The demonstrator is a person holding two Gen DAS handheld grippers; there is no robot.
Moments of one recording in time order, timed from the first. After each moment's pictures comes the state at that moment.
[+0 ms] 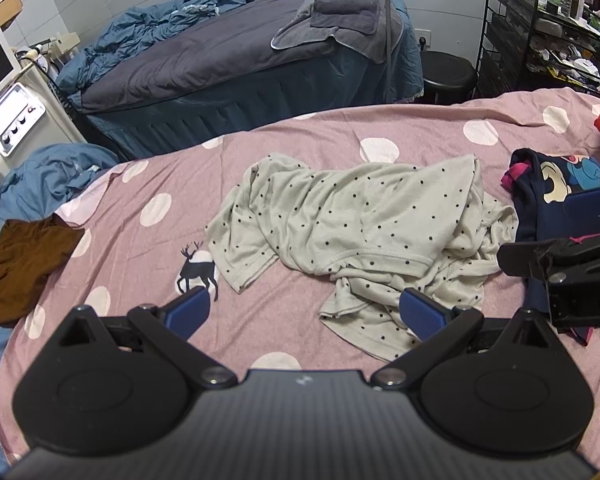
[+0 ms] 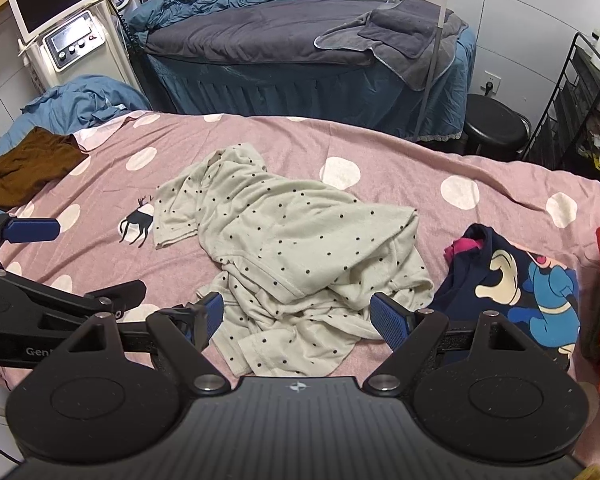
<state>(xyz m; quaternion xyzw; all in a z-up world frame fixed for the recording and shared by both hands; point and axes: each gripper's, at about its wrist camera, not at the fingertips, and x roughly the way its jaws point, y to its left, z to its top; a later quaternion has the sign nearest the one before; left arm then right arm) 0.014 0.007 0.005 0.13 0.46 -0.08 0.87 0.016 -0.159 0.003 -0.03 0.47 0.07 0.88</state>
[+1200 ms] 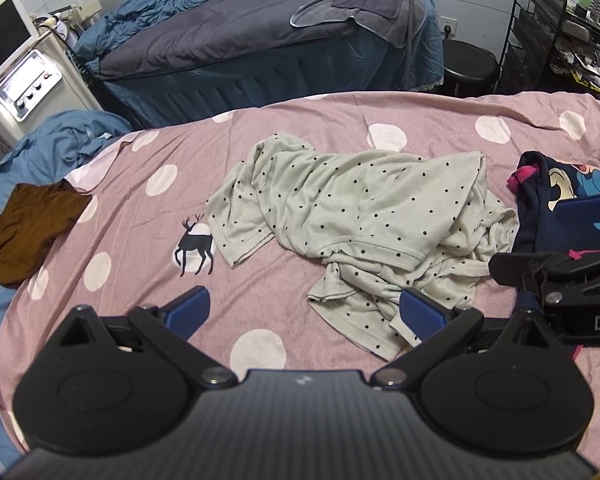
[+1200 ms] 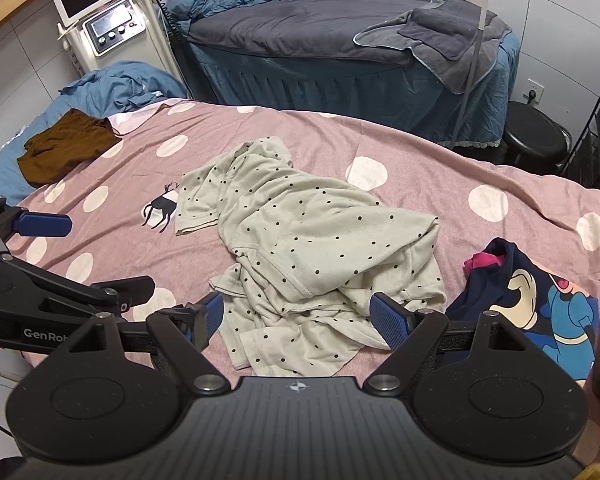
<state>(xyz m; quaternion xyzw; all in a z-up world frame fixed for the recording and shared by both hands) 0.013 -0.014 0.007 0.11 0.50 -0.03 0.86 0.026 -0.185 -0.002 -0.03 0.48 0.14 0.86</state>
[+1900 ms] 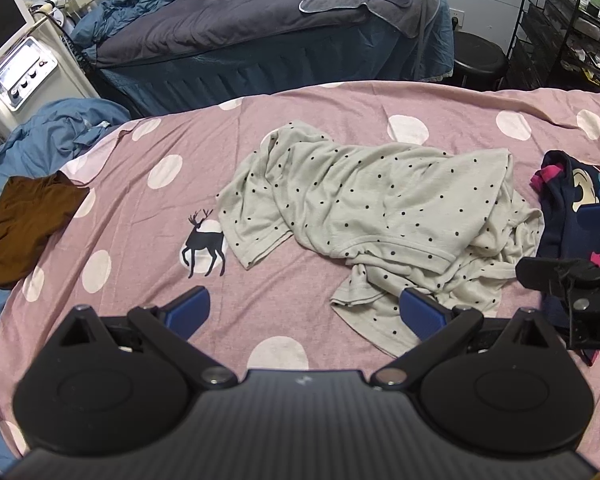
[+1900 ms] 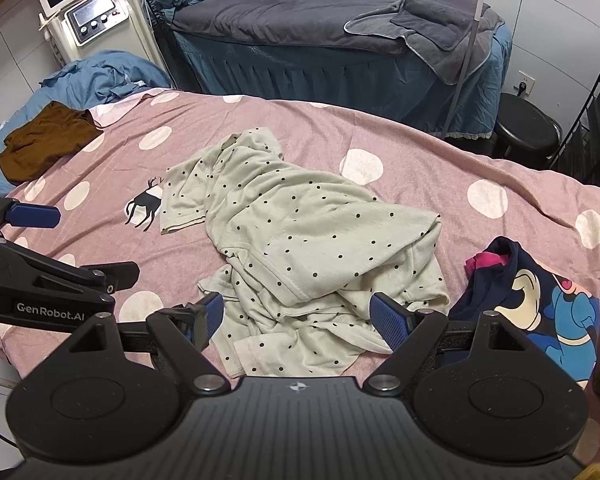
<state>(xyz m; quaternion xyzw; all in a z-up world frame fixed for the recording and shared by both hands) 0.041 0.016 -0.011 0.11 0.51 -0.03 0.85 0.042 -0.168 -0.013 -0.04 0.50 0.12 0.86</state>
